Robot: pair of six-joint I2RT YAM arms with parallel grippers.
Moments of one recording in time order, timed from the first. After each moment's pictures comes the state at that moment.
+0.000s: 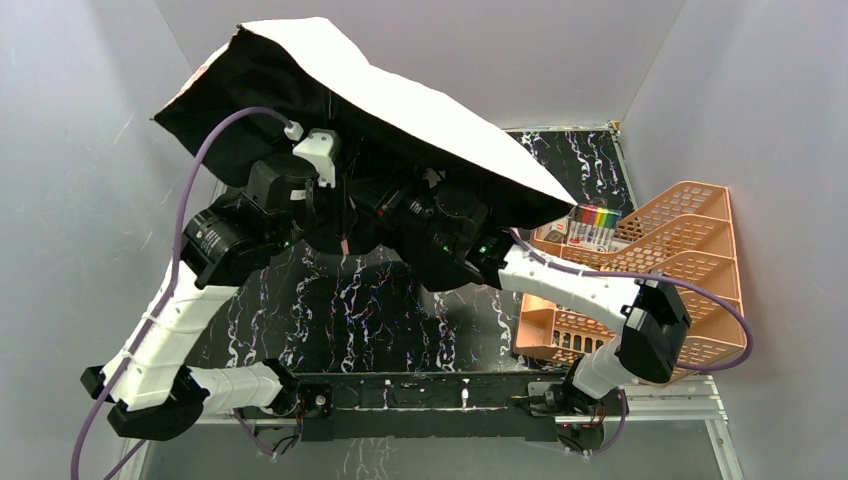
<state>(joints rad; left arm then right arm) -0.73 1.16 1.69 -1.10 -0.26 -0.32 1.03 1.49 1.23 0.41 0.06 1.40</state>
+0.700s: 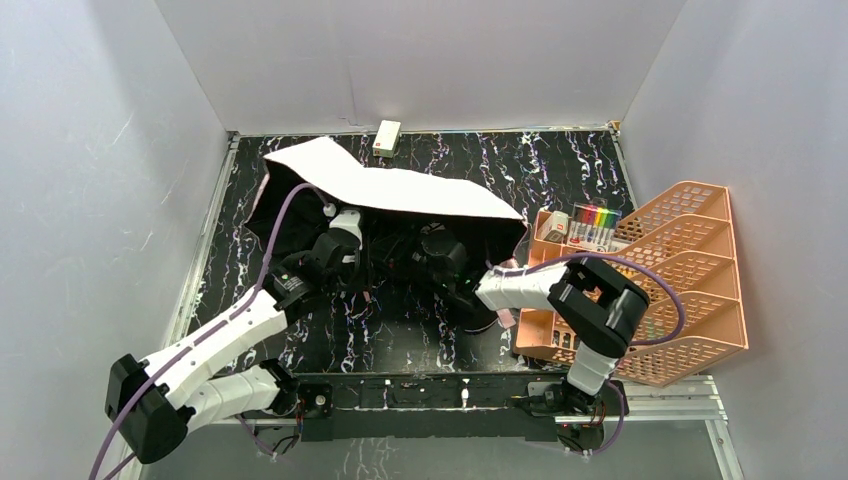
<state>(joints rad) -0.74 1.01 0.80 -0.55 -0.28 -0.49 1.00 1.71 0.86 0.66 0.02 1.38</state>
